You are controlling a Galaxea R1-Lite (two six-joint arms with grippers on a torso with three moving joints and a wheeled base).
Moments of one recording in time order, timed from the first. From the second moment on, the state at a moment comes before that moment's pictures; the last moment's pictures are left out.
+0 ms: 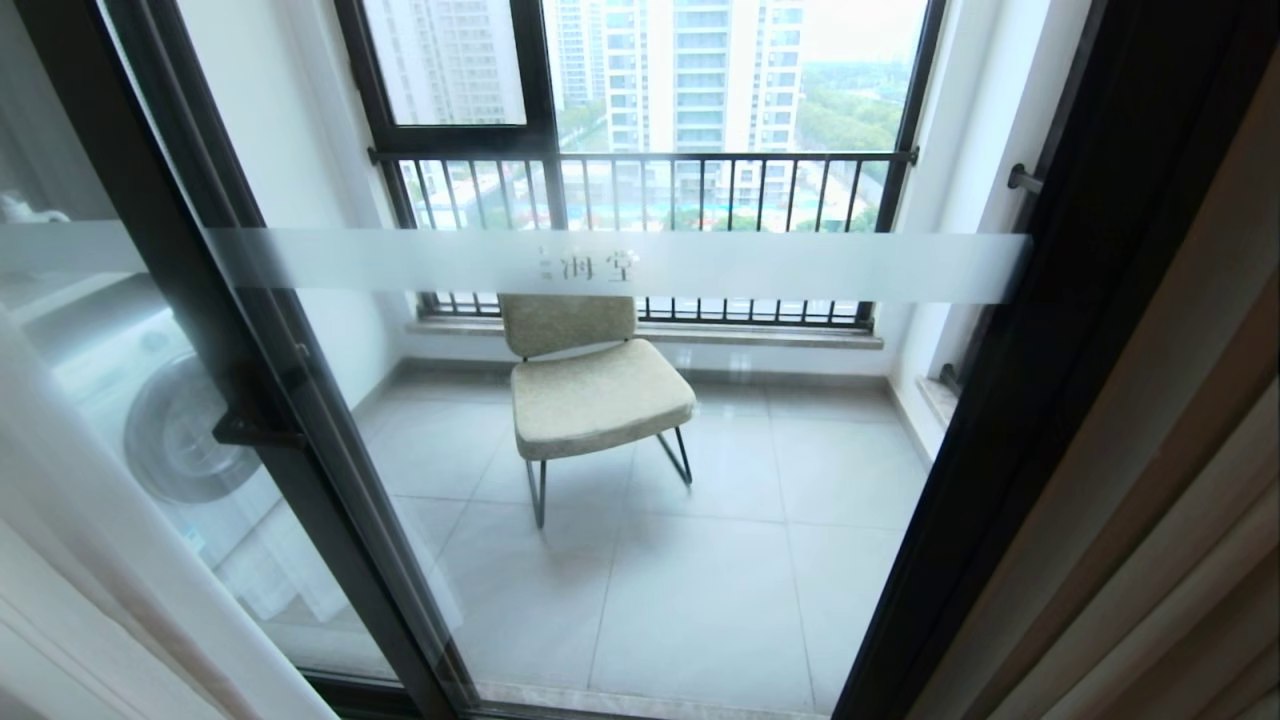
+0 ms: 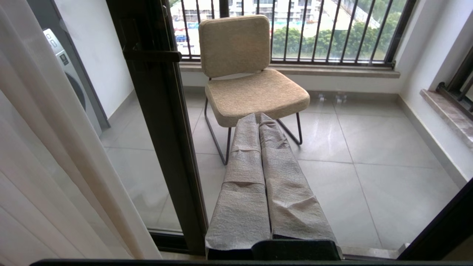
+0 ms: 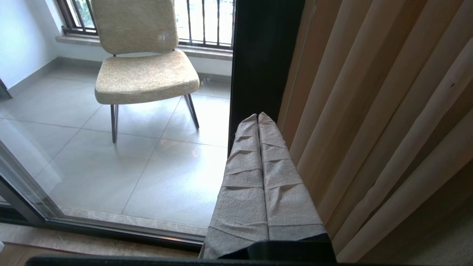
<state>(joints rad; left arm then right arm) 0.01 0.00 0.00 -0.03 0.00 0.00 0.01 0.00 0.00 0.00 0.00 -0.07</state>
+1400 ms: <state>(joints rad) 0.01 0.00 0.00 -0.03 0.00 -0.01 0.01 0.00 0.00 0.00 0.00 -0.07</state>
